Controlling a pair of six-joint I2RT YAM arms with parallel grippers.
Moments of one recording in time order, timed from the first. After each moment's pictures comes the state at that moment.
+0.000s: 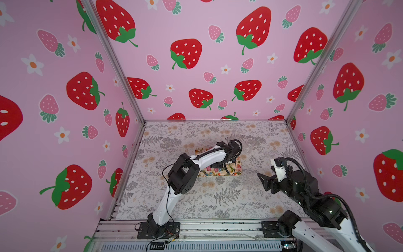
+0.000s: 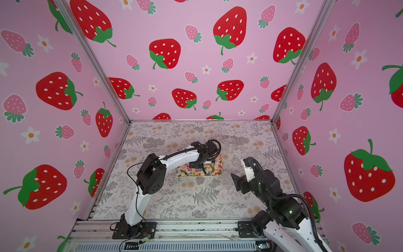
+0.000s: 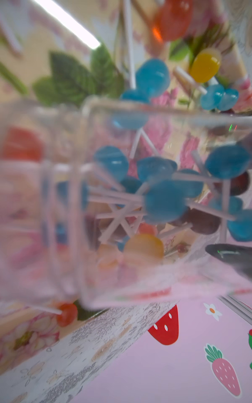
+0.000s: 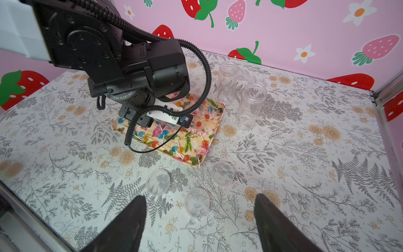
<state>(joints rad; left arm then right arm) -0.84 2.23 1.83 -1.09 -0.57 0.72 0.72 0.46 0.77 -0.77 0.12 0.08</state>
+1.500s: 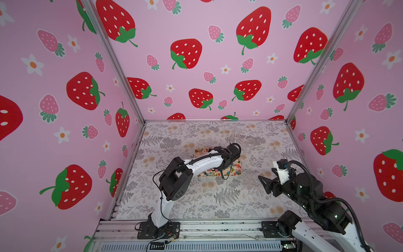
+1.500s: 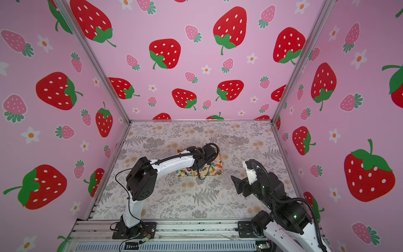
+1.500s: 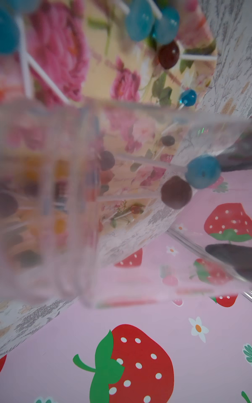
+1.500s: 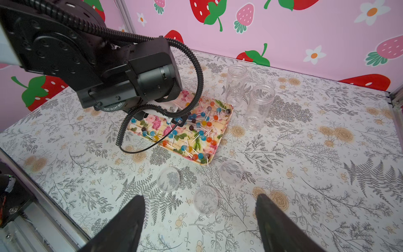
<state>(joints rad) -0.88 2.05 1.60 -0.98 -0.84 0.86 0.72 0.41 0.77 -0.80 0.08 0.10</state>
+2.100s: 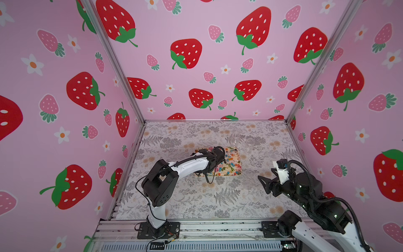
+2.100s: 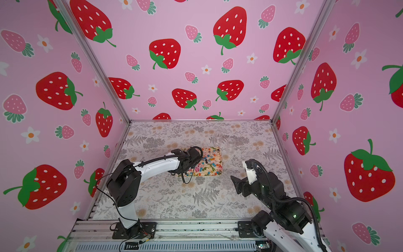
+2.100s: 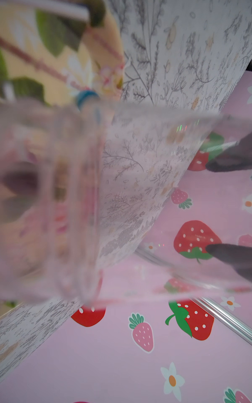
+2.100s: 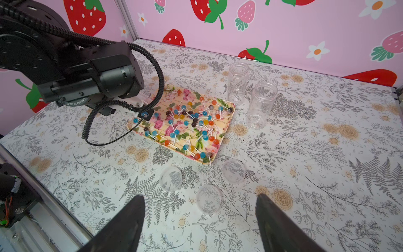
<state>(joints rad) -0.78 1.86 1.32 -1.00 -0.88 0.84 0.72 0.41 0.77 -0.80 0.07 0.13</state>
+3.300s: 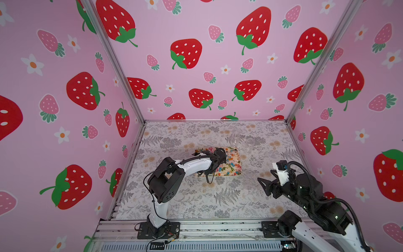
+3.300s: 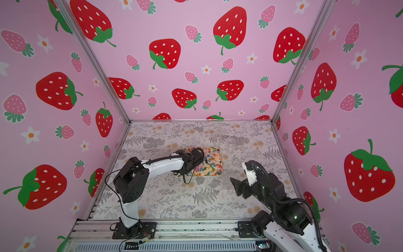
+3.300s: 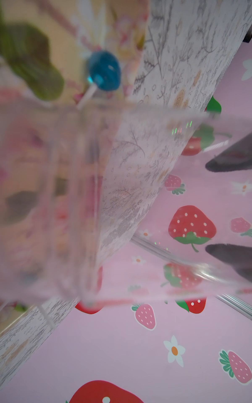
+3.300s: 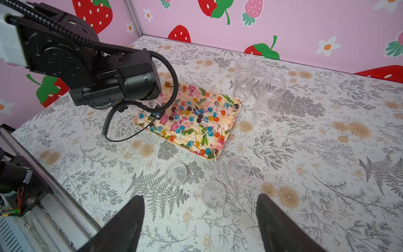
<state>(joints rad) -0.78 1.94 1.34 -0.96 -0.98 0.91 0.72 0.40 0.76 -0.82 0.03 0.12</state>
